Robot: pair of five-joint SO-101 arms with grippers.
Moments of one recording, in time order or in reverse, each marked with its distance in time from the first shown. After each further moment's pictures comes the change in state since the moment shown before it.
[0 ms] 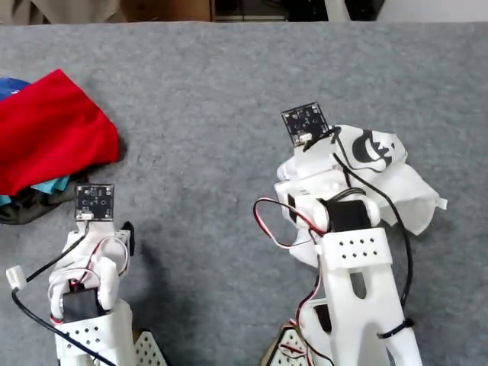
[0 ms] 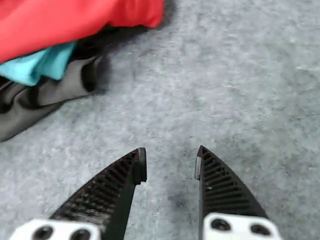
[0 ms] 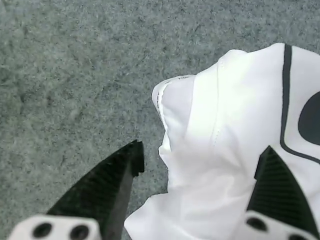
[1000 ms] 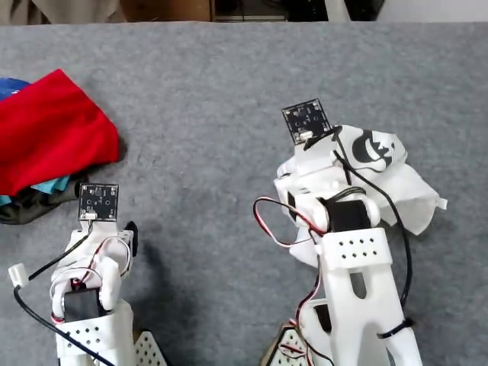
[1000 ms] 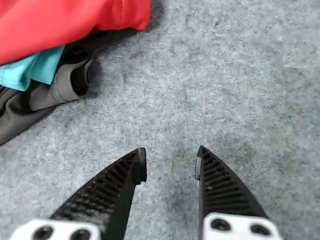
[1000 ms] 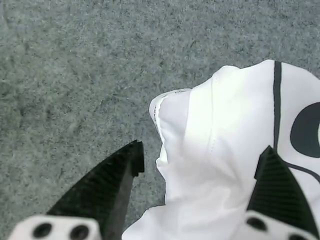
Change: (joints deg) left arm 0.7 0.0 0.0 0.0 0.0; right arm 0.0 0.0 0.2 -3.2 0.0
